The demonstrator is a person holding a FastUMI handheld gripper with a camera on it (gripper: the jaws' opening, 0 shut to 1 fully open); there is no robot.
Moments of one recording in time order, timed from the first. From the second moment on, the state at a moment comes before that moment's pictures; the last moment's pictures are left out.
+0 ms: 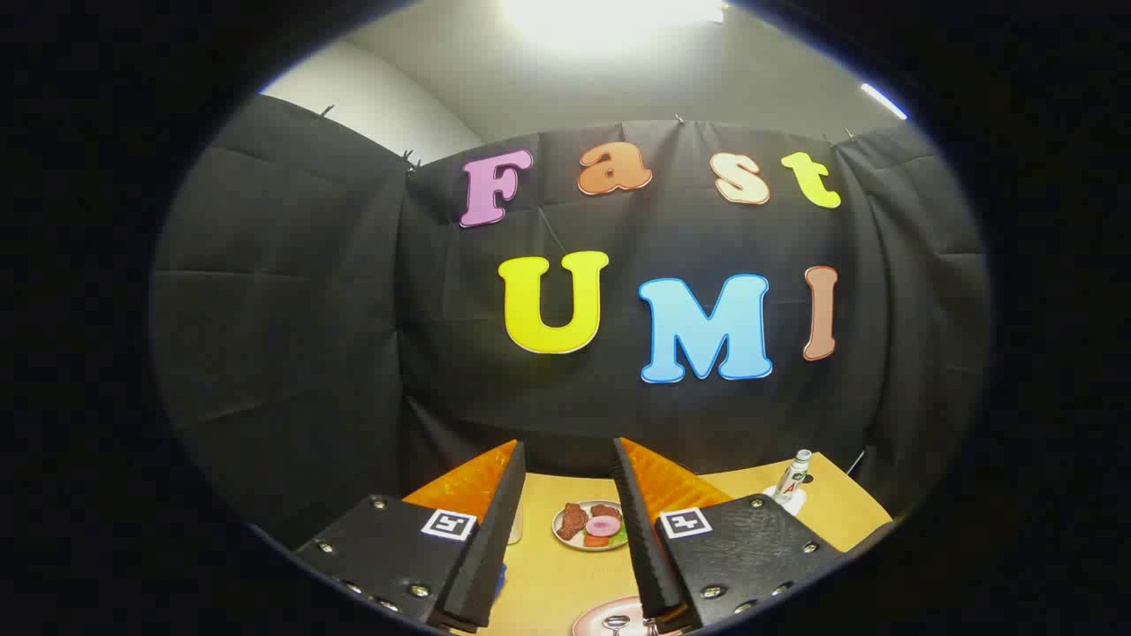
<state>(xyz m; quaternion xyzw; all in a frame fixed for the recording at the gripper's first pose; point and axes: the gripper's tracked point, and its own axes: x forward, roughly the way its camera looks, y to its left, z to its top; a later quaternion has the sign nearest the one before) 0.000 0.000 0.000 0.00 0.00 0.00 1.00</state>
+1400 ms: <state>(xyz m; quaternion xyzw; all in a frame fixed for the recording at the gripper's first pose) 0.001 -0.087 -0.303 0.05 0.39 -0.10 0.91</state>
